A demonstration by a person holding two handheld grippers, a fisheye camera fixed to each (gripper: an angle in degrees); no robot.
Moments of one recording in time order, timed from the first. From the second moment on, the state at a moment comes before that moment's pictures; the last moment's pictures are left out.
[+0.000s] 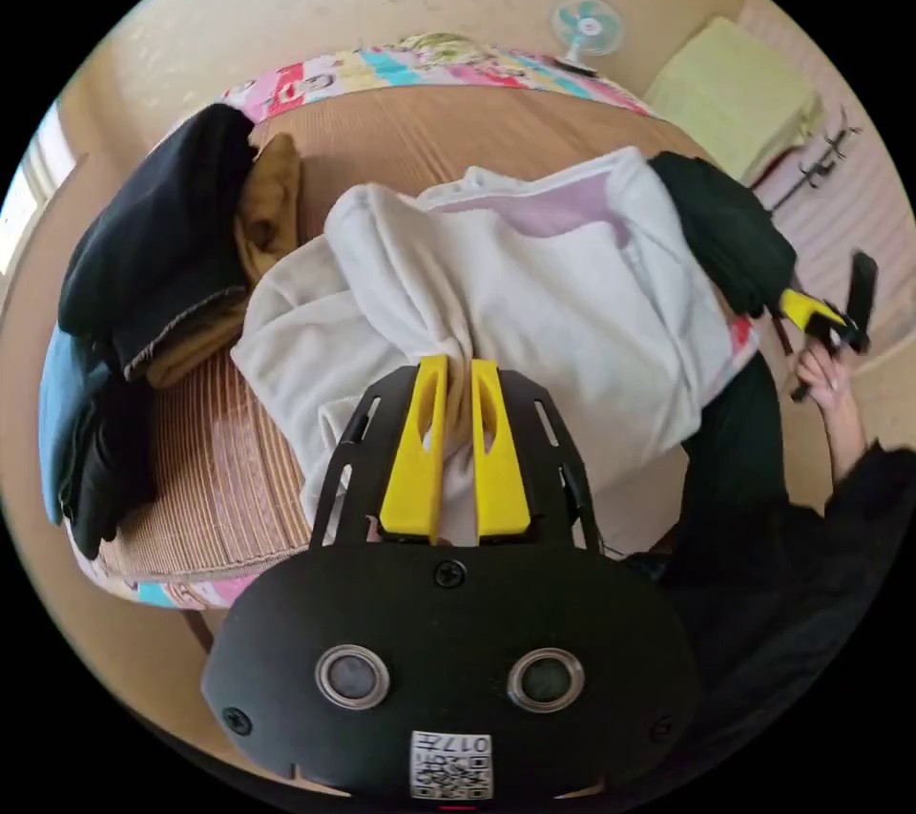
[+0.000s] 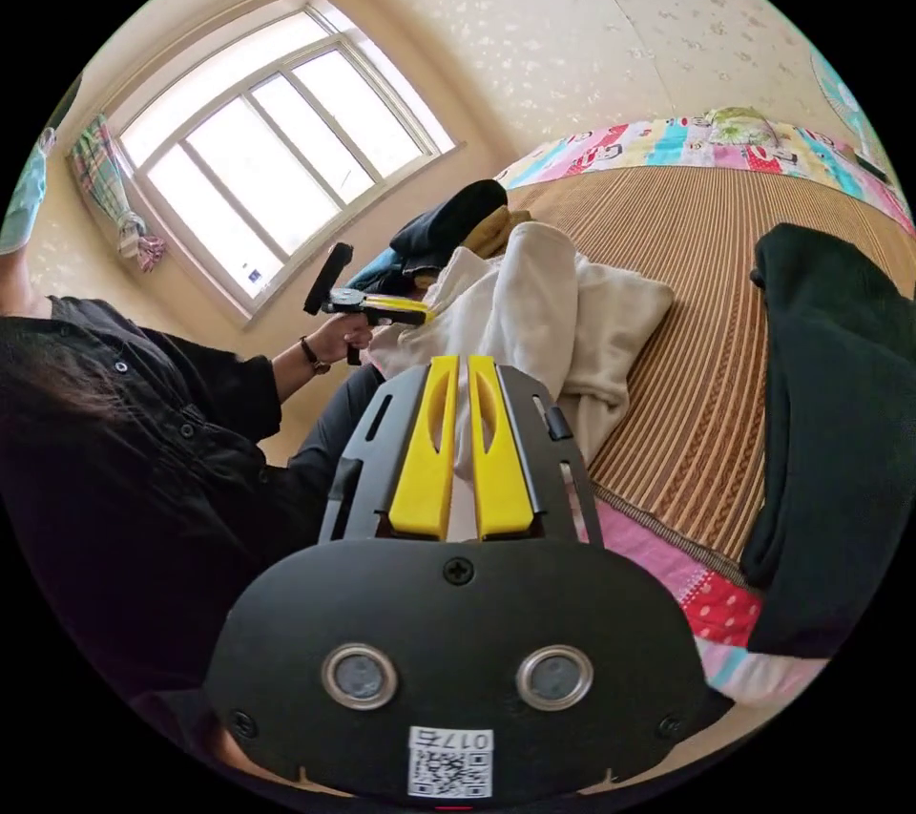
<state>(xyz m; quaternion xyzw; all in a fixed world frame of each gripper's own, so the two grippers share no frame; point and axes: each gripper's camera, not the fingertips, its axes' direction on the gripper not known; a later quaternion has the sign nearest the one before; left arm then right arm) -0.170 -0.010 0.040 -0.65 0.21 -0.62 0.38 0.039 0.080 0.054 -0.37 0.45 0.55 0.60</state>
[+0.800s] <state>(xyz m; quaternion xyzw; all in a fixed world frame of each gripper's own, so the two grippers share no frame) -0.212 0.194 -0.049 -0.57 -0.03 -0.81 0.16 0.204 0.342 0.005 -0.71 0.48 0.44 0.27</state>
